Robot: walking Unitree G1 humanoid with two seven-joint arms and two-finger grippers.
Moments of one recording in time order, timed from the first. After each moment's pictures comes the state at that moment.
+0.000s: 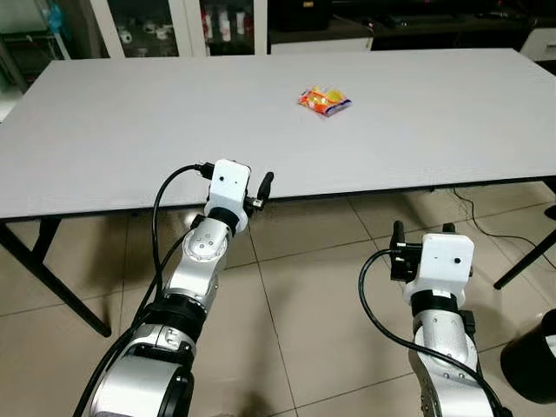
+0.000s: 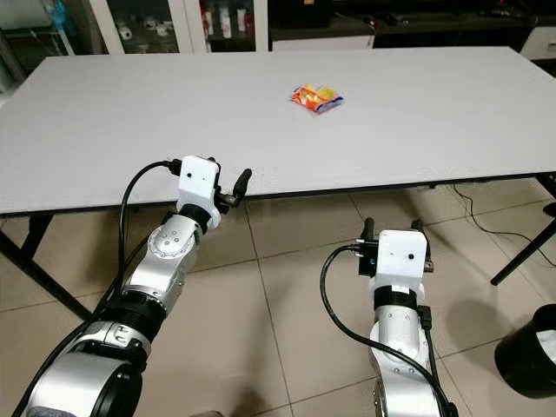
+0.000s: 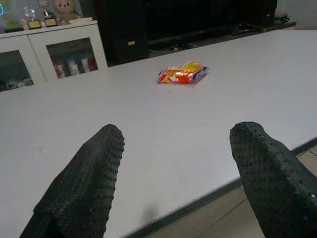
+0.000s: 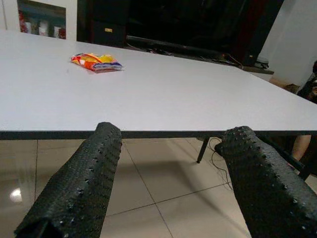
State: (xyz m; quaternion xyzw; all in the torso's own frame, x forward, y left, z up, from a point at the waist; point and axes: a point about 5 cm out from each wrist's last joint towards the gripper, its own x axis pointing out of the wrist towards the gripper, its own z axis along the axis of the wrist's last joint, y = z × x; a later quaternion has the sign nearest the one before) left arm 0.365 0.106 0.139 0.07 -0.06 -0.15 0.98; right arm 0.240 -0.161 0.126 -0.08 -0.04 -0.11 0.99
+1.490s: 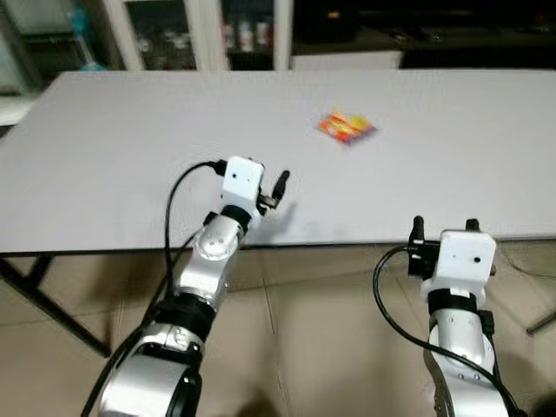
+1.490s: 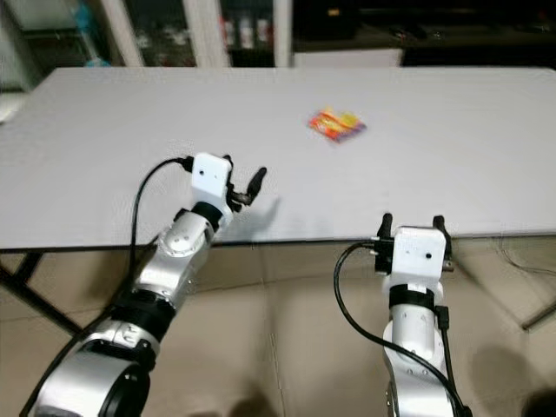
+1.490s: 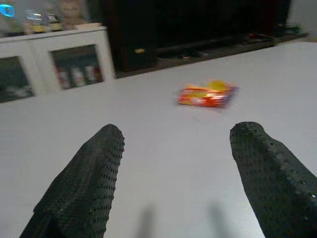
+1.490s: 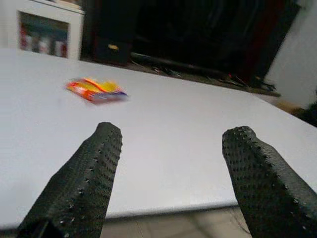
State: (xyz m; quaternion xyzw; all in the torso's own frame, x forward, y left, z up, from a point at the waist) left arm 0.366 0.096 0.145 0.06 -0.07 -0.17 0.98; right arm 0.238 -0.169 0.136 -0.10 -0.06 -0.13 0.98
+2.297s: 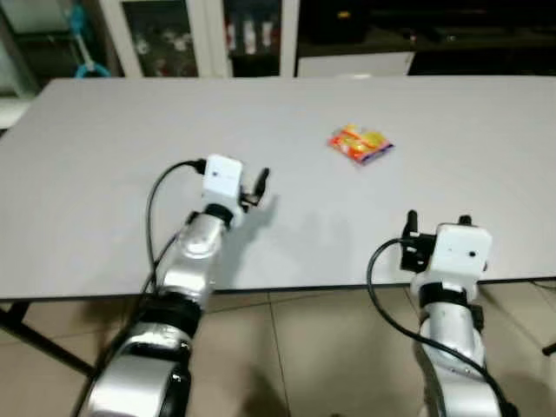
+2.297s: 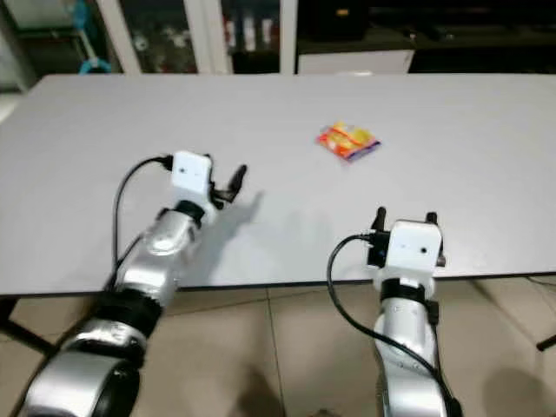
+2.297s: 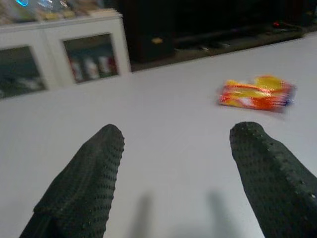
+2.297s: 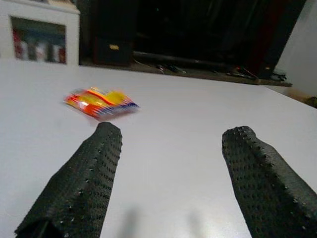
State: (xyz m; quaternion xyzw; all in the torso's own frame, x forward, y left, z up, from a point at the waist) left arm 0.365 0.097 0.139 0.05 -0.05 -0.17 0.98; right arm 0.240 -0.171 0.137 -0.08 -0.05 -0.15 0.98
